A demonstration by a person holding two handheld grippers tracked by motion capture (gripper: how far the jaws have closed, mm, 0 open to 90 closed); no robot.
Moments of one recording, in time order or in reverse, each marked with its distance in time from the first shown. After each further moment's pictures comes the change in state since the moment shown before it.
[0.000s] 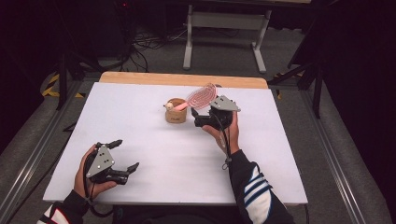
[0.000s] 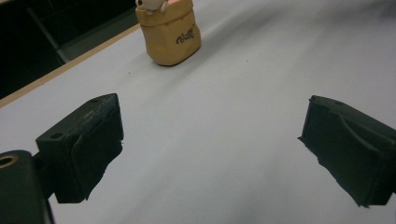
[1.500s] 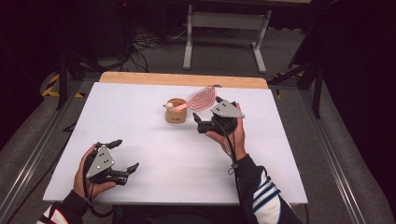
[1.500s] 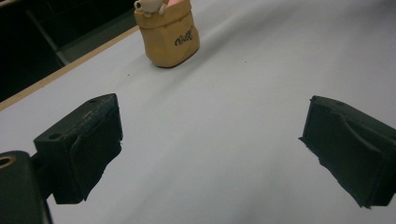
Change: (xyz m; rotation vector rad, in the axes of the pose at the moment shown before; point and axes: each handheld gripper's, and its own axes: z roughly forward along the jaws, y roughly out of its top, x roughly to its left) left arm -0.001 0.002 -0.001 -0.004 -0.004 0.010; right arm 0.010 0.011 -0.034 -0.023 0.019 -0.118
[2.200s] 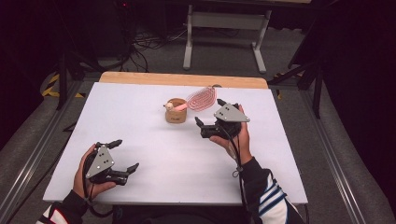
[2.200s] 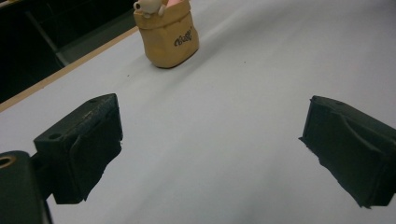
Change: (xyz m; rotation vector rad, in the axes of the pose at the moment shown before) left arm 0.000 0.001 0.000 0.003 -0.001 0.007; right arm 0.000 0.003 -0.020 -0.011 0.042 -0.045
